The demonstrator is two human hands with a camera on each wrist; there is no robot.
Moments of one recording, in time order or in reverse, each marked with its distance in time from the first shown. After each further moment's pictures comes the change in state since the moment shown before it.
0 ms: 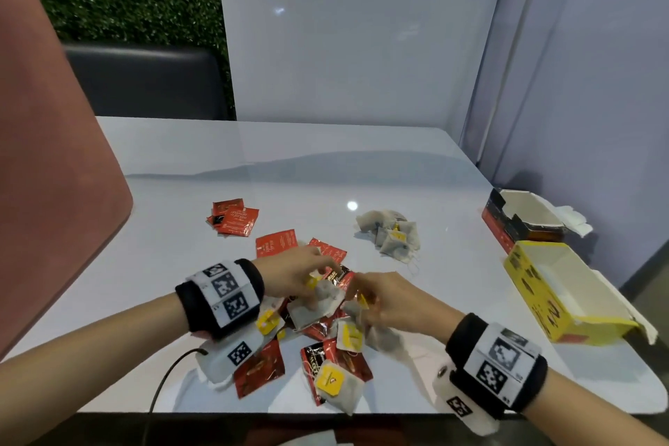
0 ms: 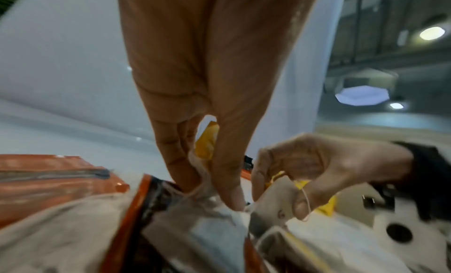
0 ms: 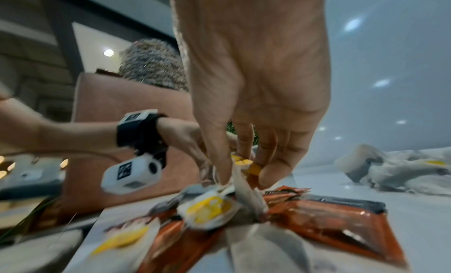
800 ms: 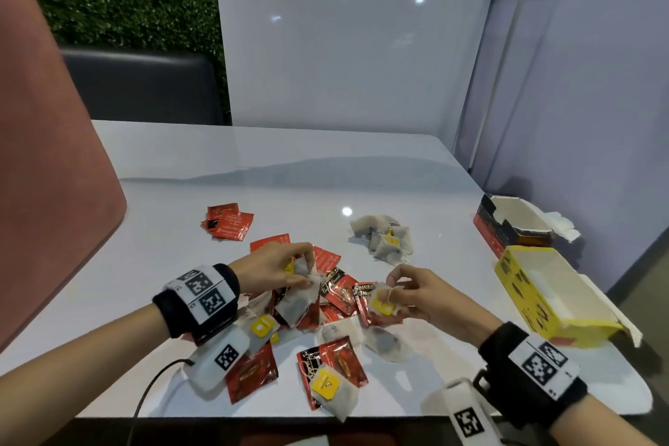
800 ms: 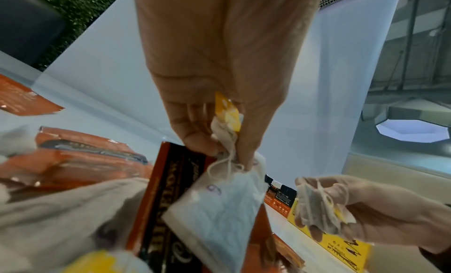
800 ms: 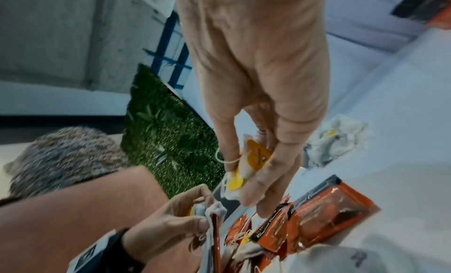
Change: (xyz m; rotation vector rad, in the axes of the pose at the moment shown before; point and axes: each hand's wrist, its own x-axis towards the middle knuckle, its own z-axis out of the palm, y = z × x) left_hand -0.011 -0.018 -0.001 -0.250 0.256 -0.011; right_hand -0.030 0.025 -0.020 0.953 0.108 0.373
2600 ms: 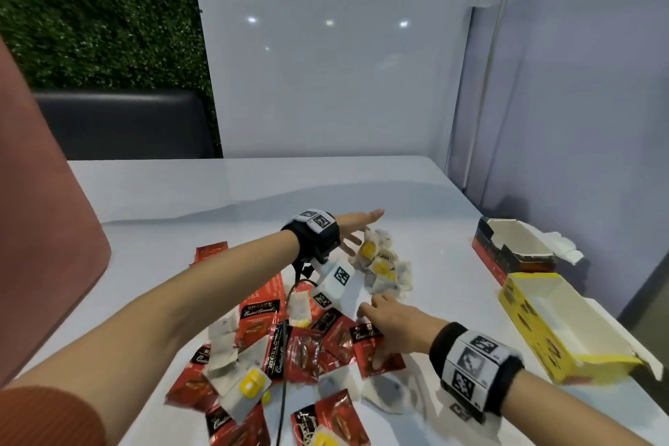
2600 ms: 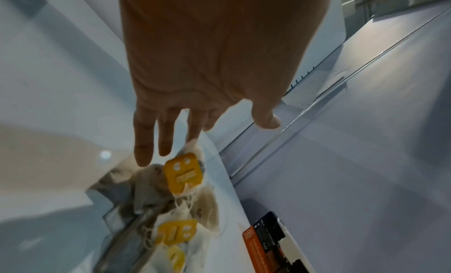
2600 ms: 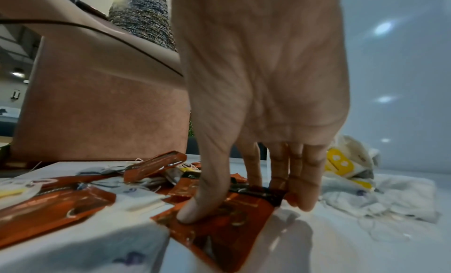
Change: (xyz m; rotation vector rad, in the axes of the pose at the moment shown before) left_hand 0.190 0.048 -0.014 -0.570 -0.200 -0.302; right_hand 0.061 -0.006 0.007 -1.333 -0.184 -0.095
